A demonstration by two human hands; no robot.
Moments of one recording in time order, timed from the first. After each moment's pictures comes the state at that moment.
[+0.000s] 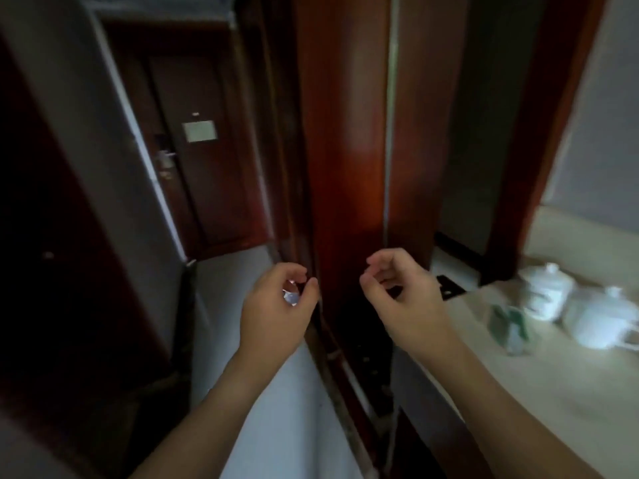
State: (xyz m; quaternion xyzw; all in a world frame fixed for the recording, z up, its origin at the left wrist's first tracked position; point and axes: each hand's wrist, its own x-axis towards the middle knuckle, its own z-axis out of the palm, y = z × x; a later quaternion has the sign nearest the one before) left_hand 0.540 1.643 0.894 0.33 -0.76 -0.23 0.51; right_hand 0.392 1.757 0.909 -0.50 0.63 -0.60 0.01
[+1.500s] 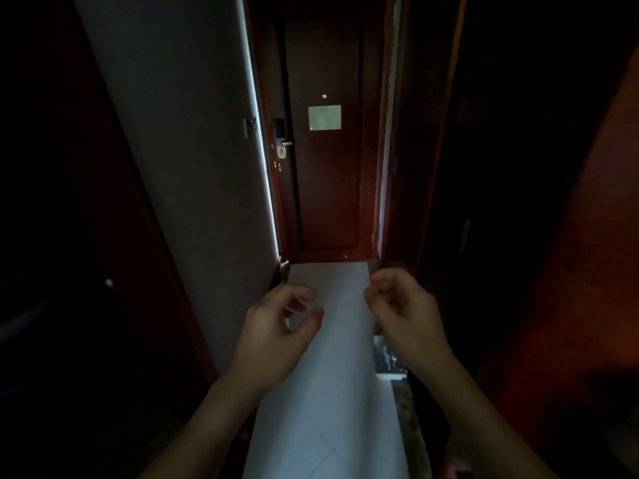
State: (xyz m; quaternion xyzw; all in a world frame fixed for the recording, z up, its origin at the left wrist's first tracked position) left_hand 0.510 0.978 0.887 0.43 -0.73 -0.22 0.49; right_hand 0.316 1.004 0.886 -0.52 0.54 -0.61 0.25
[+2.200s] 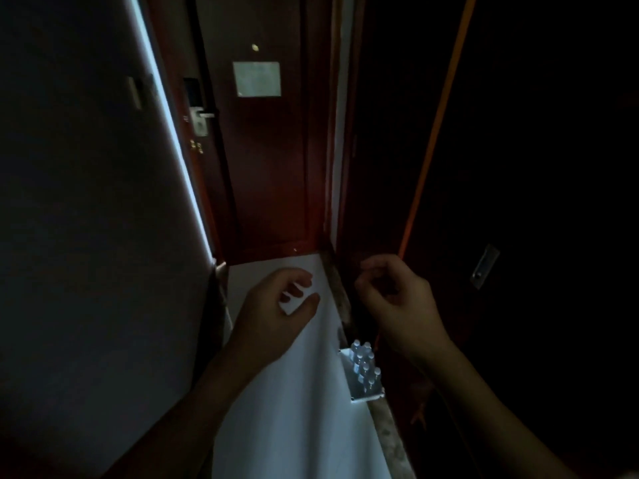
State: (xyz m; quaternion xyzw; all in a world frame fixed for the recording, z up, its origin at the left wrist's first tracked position) left_hand 0.419 0.525 0.841 0.35 -0.78 -0.30 0.42; right_hand 0.246 0.621 0.874 -0.50 0.63 -0.57 0.19
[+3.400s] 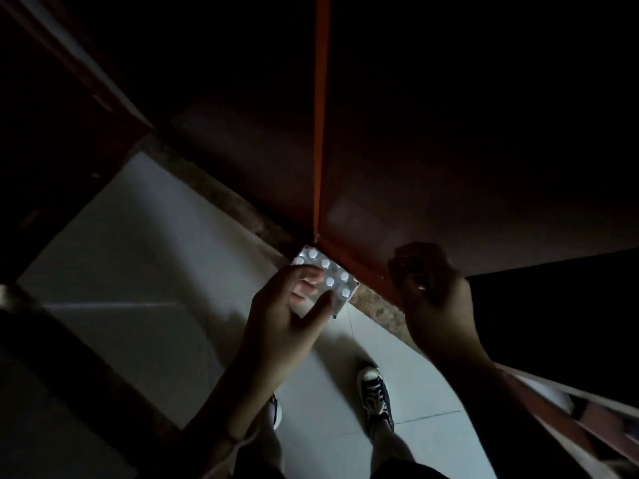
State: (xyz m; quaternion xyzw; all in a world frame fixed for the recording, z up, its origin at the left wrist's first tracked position) left_hand 0.062 0.156 0.480 0.20 -0.82 -0.53 0.09; right_hand -0.027 0.328 0.502 -0.01 0.84 -0.53 0.13
